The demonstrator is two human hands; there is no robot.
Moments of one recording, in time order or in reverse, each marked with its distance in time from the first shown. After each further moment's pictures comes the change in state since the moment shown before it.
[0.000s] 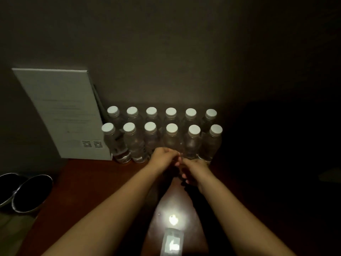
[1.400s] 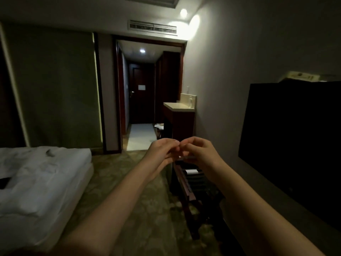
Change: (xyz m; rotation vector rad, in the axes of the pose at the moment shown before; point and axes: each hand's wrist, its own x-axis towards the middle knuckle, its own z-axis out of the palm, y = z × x) left_hand -0.648 -0.176 -0.990 -0.515 1.163 0.723; right_hand -0.682 -0.008 0.969 -0.296 -1.541 -0.898
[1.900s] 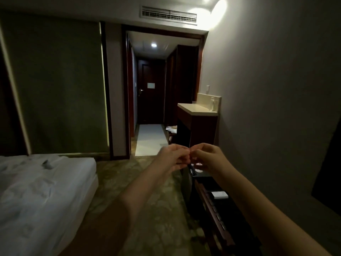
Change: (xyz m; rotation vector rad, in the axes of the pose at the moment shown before) left_hand 0.323 -0.030 -0.209 0.098 -0.028 -0.063; right_hand 0.371 0.113 0.098 -0.073 -0.026 0.051
